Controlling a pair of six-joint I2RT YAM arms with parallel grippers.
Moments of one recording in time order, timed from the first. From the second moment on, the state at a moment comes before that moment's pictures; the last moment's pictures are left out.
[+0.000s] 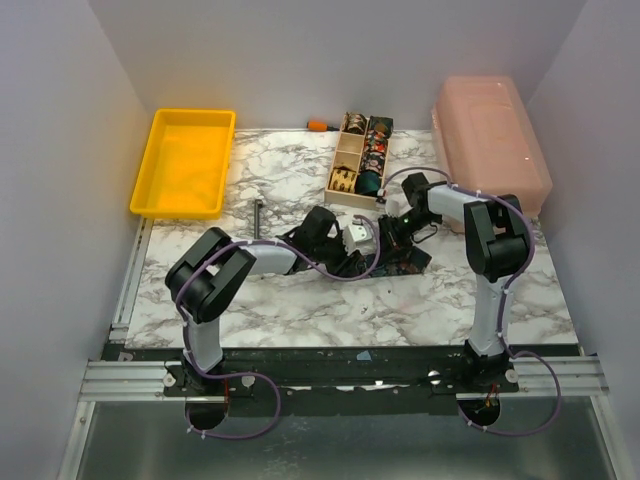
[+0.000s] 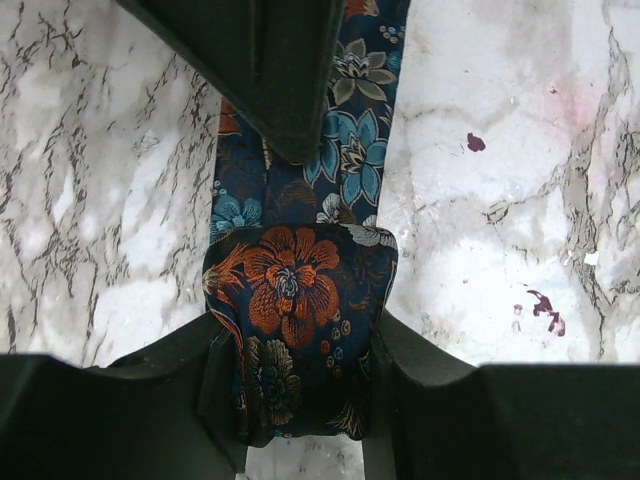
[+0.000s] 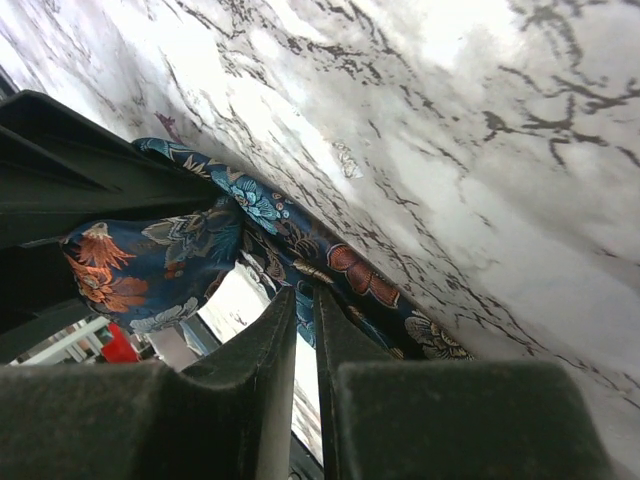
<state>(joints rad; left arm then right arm) -0.71 1.87 0.95 0.23 0.59 0.26 0.24 2.10 1.36 -0.79 -0.75 -0.10</state>
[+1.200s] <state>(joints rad) -0.75 1.88 1.01 0.12 0.50 0.38 0.28 2.09 1.35 -0.76 -1.00 -0.02</state>
